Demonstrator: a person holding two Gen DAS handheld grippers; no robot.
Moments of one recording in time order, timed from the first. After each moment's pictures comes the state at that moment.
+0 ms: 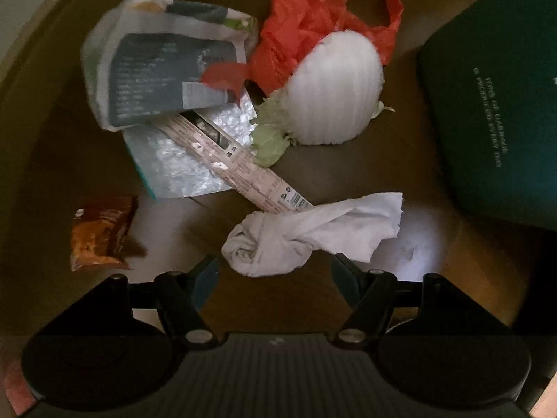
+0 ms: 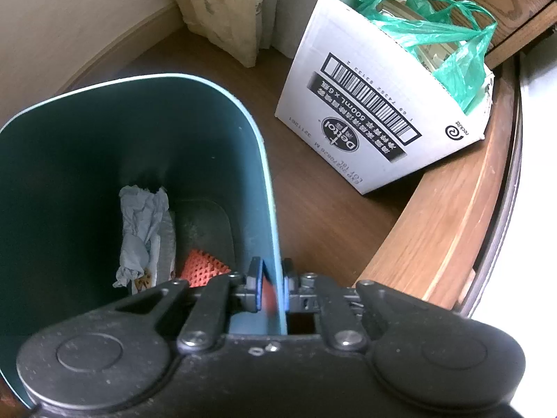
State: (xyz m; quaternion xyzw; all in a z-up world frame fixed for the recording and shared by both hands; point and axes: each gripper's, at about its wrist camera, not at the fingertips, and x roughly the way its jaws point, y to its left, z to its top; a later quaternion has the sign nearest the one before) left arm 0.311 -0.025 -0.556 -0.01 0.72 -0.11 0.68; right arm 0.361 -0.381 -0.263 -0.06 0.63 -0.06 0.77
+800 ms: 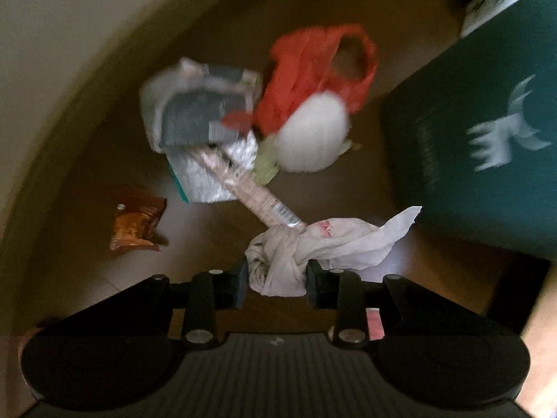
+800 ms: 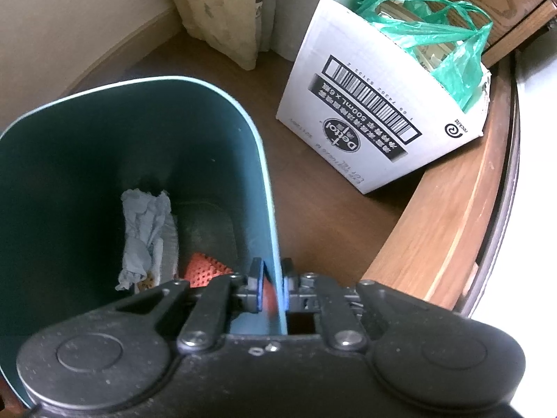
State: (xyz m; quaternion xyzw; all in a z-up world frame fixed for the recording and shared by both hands) left arm 0.305 -0.014 -0.456 -0.05 0.70 -0.10 0.71; right arm 0.357 -0.374 -0.259 -0.05 0.62 -0.06 0.78
